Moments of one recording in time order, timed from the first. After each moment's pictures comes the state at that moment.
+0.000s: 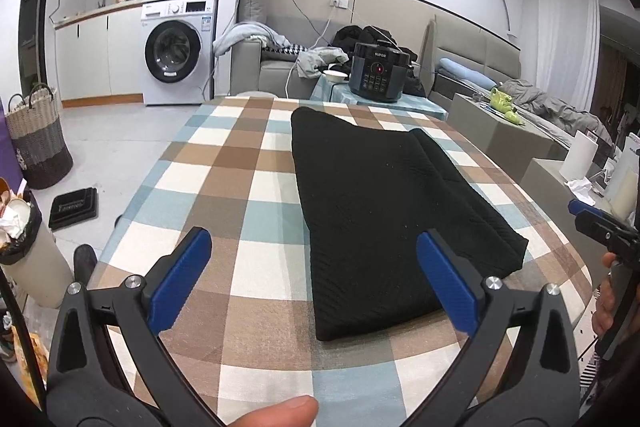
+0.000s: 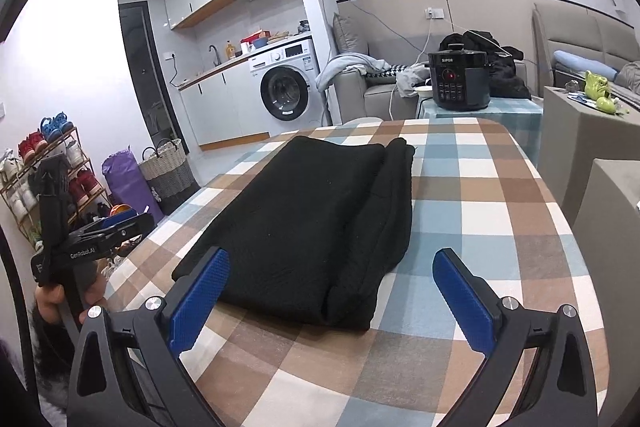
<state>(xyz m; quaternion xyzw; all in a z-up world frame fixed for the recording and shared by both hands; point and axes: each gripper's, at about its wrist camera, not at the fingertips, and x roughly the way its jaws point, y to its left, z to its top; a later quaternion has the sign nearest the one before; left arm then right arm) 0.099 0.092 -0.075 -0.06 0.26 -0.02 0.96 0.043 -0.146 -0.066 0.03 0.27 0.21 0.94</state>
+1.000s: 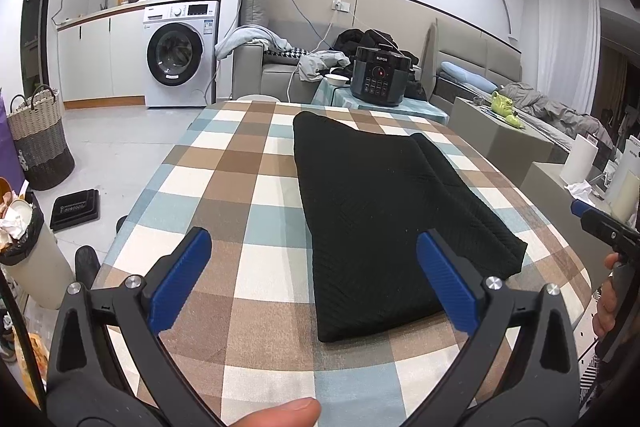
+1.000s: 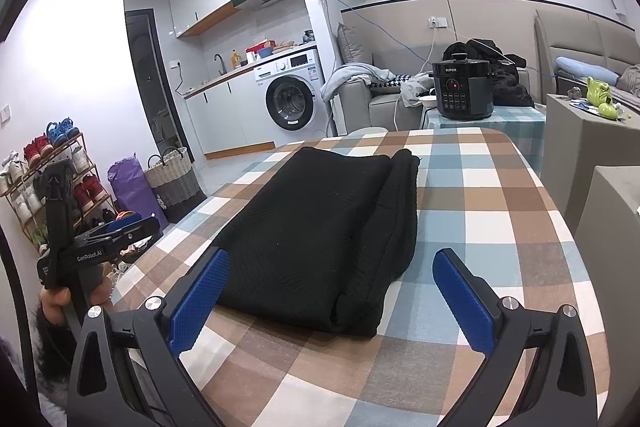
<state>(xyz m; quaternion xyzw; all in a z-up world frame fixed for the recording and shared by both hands) 0.096 0.094 -0.070 -0.07 0.26 -0.02 0.96 0.039 -0.146 -0.061 0.04 0.26 0.22 0.94</state>
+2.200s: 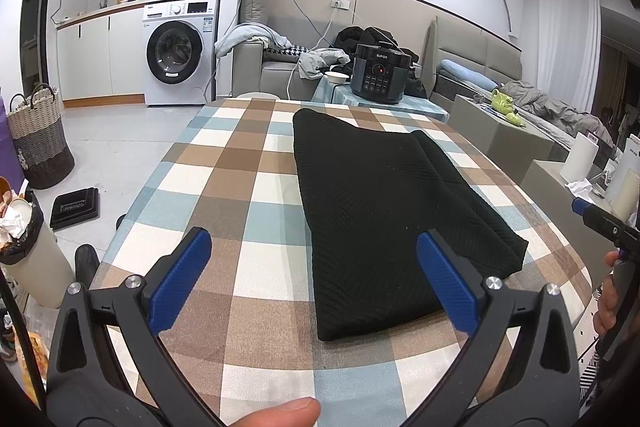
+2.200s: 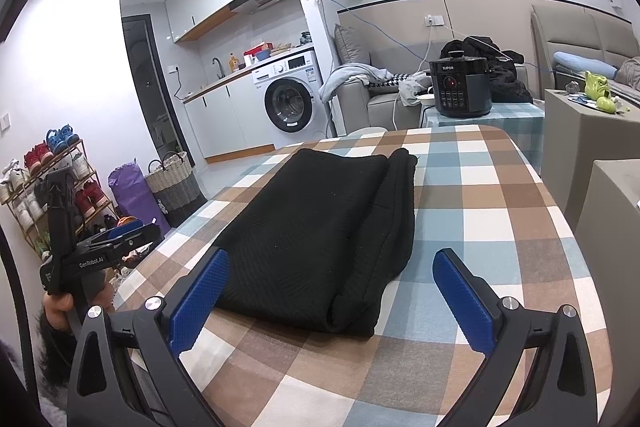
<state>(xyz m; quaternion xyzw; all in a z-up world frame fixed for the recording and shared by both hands) 0.096 0.094 -0.071 -0.07 0.26 -0.02 0.96 0.041 -0.155 -0.063 0.05 0.26 0.21 0.94</state>
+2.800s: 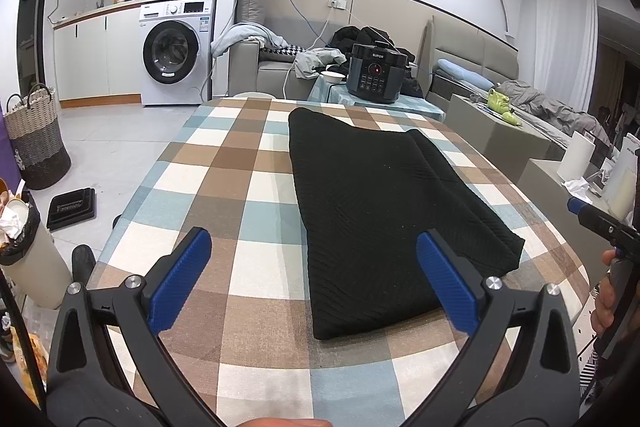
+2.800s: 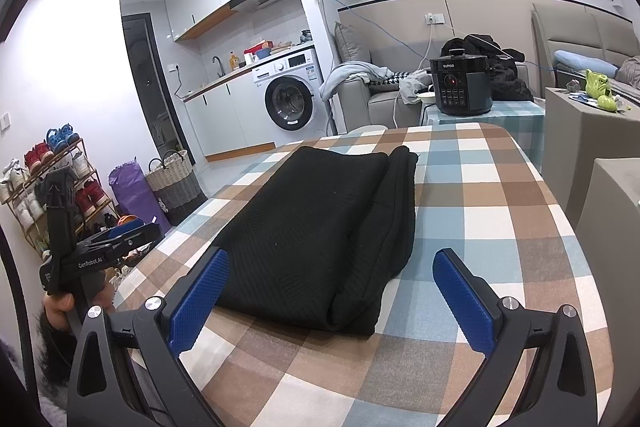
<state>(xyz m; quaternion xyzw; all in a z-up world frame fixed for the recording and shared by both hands) 0.095 0.091 -0.075 -0.07 0.26 -0.02 0.96 0.041 -0.154 -0.063 0.04 0.26 0.21 0.94</state>
